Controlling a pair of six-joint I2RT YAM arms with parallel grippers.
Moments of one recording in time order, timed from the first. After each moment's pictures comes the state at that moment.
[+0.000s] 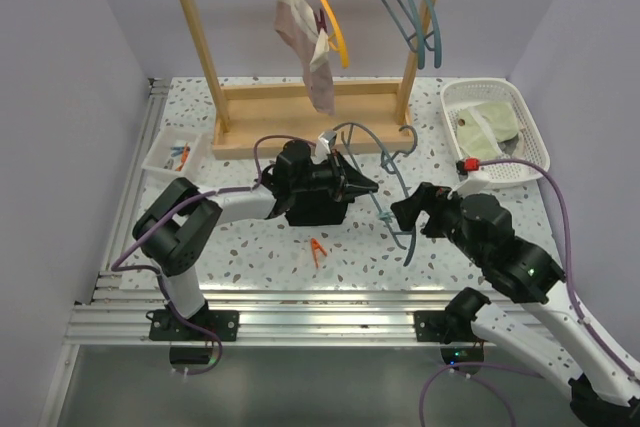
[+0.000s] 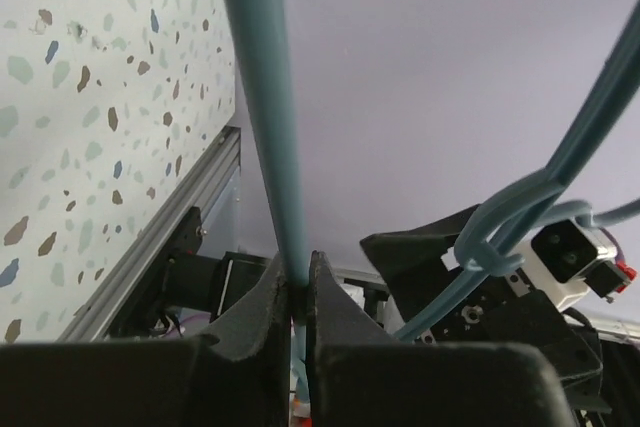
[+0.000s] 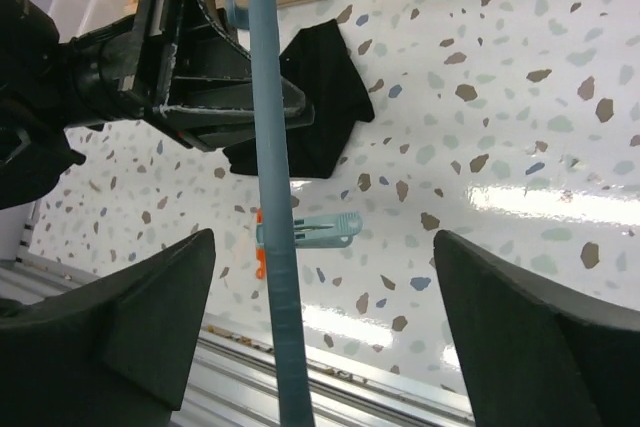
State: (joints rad) left arm -0.70 1.78 0.96 0.64 0.64 -1.55; right arm 0.70 0.59 0.84 -0.69 0.26 0.63
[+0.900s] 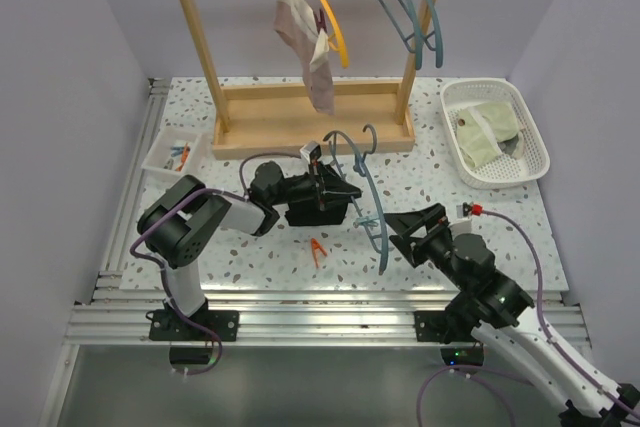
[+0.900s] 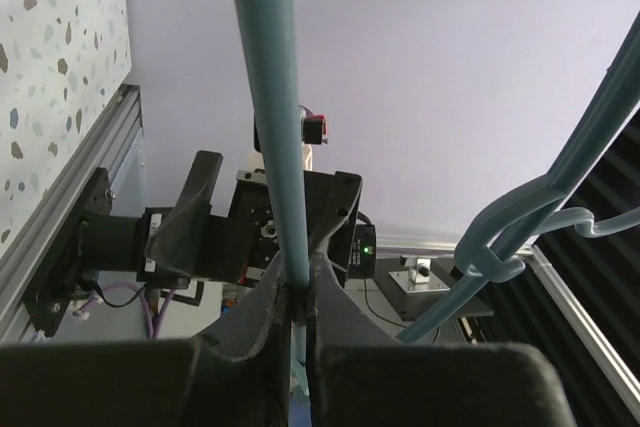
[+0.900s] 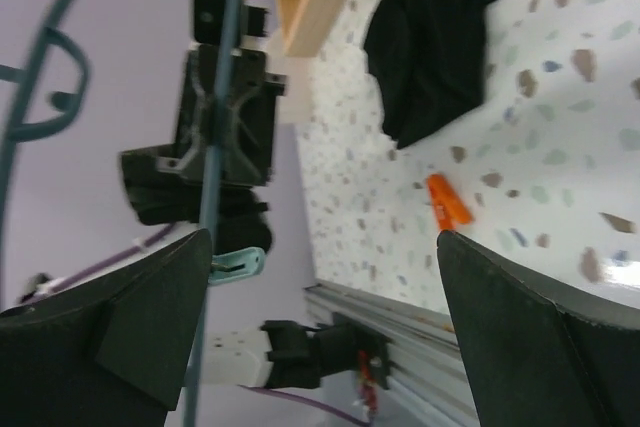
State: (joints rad) left arm -0.63 1.84 0.72 1.25 0.76 -1.87; right arm 0.70 0.25 0.33 -0.40 0.16 1.41
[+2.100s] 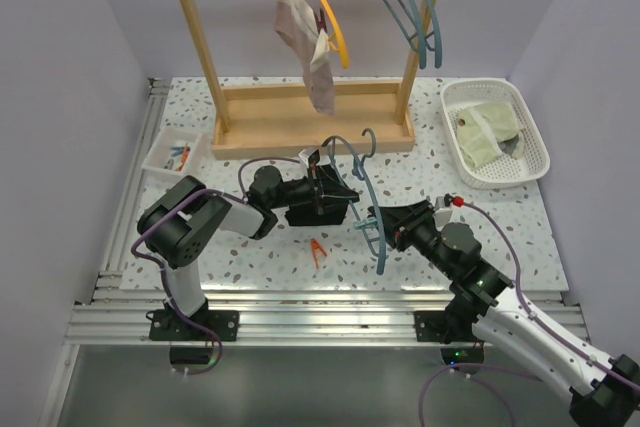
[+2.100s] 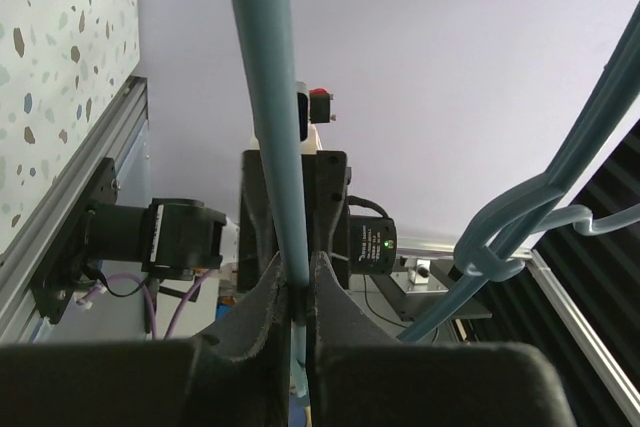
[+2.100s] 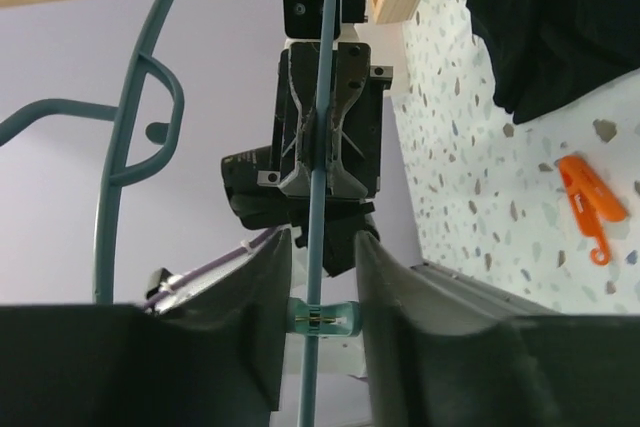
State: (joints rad) left arm -0.63 1.84 0.67 1.27 0.77 -1.88; right arm 0.70 0.48 0.26 0.07 0.06 1.66
